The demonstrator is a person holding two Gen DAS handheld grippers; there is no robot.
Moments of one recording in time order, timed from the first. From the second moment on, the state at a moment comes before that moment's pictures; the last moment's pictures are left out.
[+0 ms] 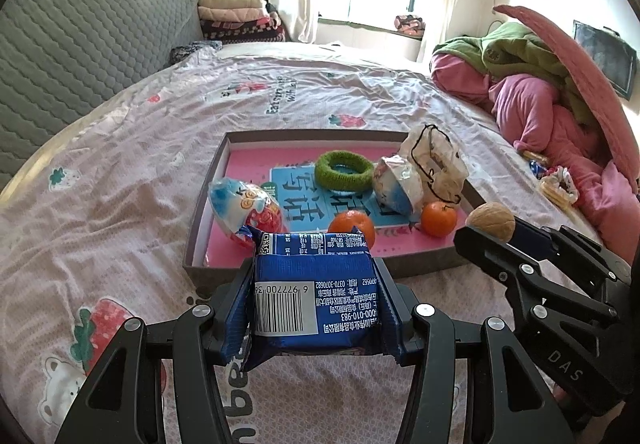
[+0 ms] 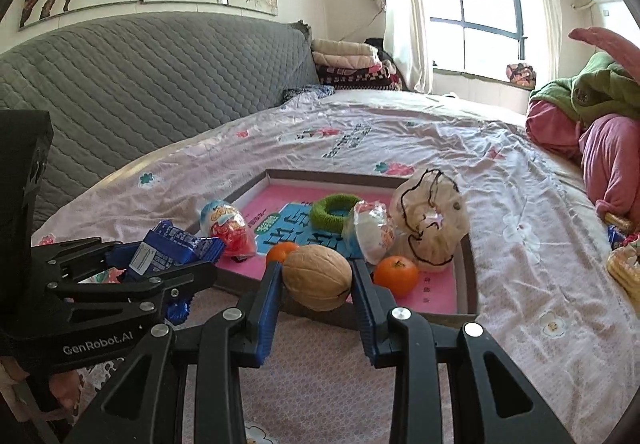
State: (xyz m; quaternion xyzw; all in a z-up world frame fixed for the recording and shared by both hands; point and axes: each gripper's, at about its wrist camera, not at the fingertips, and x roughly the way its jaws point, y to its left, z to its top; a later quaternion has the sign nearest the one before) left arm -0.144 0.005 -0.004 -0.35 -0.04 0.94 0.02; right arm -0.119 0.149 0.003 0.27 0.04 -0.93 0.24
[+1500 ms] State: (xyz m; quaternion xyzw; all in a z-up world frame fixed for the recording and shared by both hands) left arm -0.218 -0.010 -0.022 -0.33 -0.06 0.94 0.02; right arm -0.172 0.185 -0.014 0.27 0.03 -0.95 0.16
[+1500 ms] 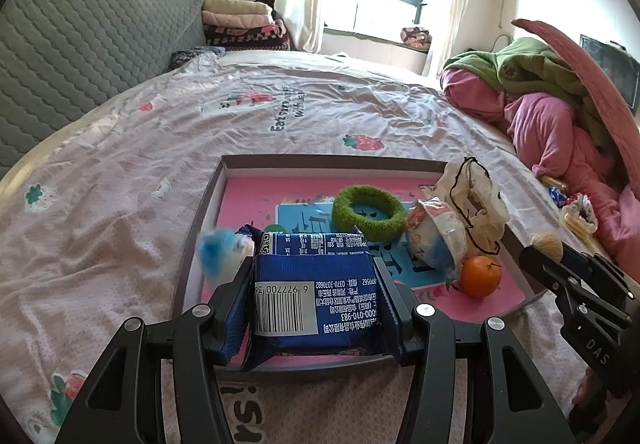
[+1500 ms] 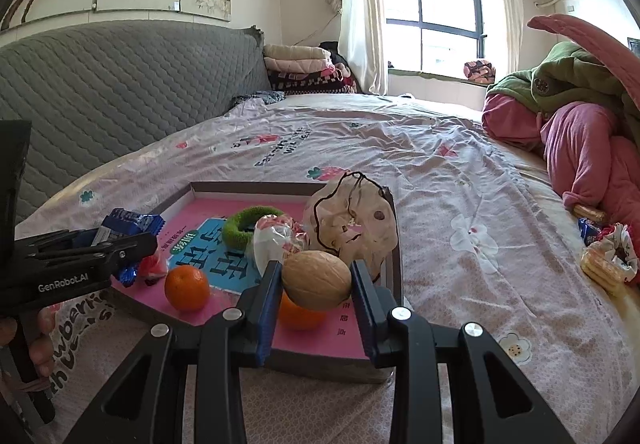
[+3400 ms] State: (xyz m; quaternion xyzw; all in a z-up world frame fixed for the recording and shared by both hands) left arm -0.233 -0.014 -0.045 -0.36 -0.08 0.93 0.00; right arm -0.188 0.183 -0.036 0.32 0.03 -0.94 0.14
